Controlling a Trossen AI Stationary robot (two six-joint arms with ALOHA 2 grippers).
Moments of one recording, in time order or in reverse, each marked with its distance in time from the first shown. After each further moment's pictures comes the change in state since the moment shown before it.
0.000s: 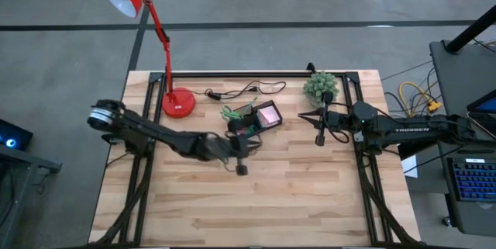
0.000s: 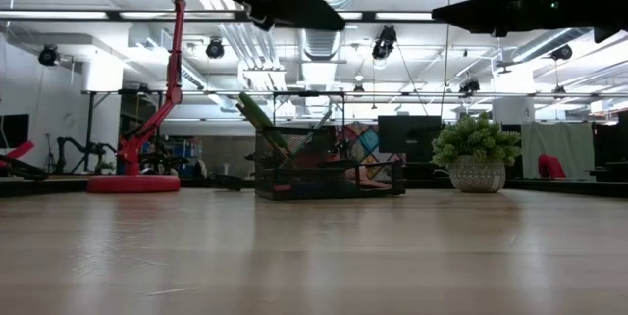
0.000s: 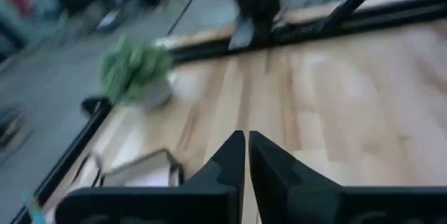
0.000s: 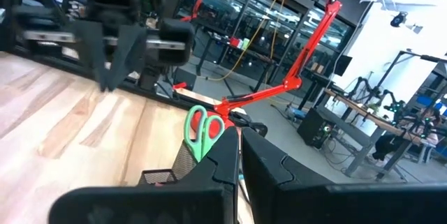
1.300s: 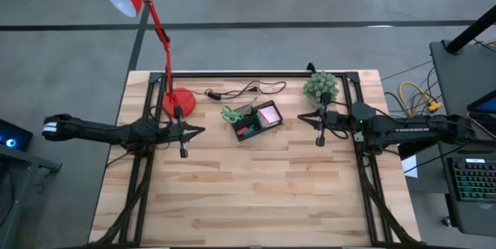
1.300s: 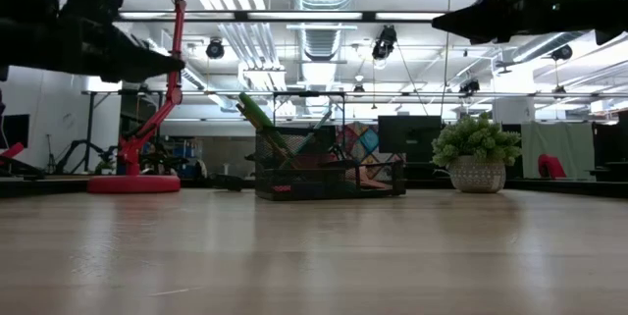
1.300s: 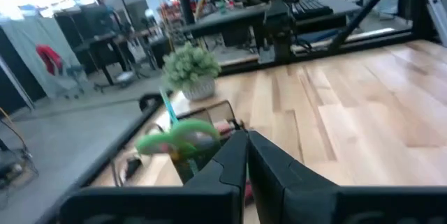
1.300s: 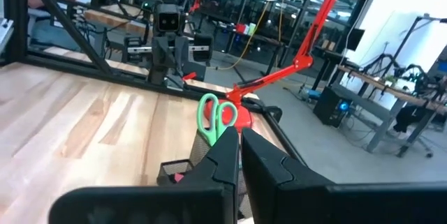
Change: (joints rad) left arm 0.197 -1.112 -0.930 0.141 0.247 0.141; right arm 0.000 0.002 0.000 -0.049 0.000 0.110
